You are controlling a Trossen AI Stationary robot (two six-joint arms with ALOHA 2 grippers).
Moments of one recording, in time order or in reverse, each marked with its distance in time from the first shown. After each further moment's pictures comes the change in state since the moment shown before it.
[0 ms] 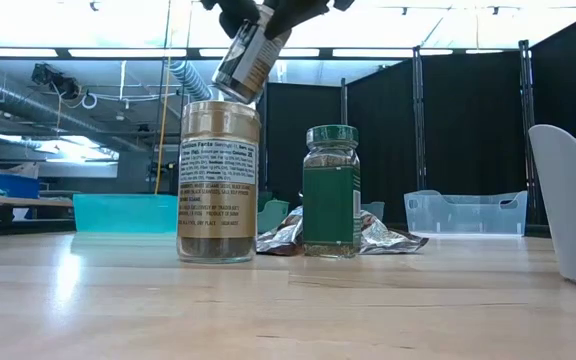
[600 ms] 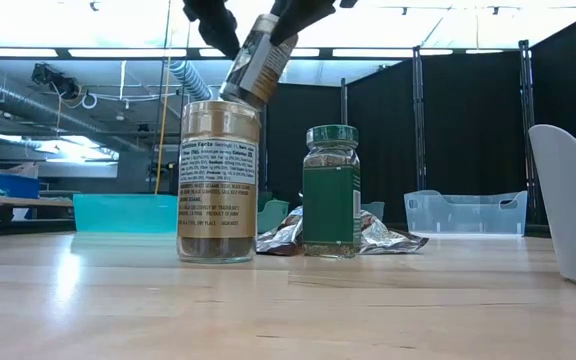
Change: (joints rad) left arm 0.035 -0.024 0.001 -0.138 -0.132 -0.050; right arm -0.029 0.002 -0.002 -0.057 -0.053 0.120
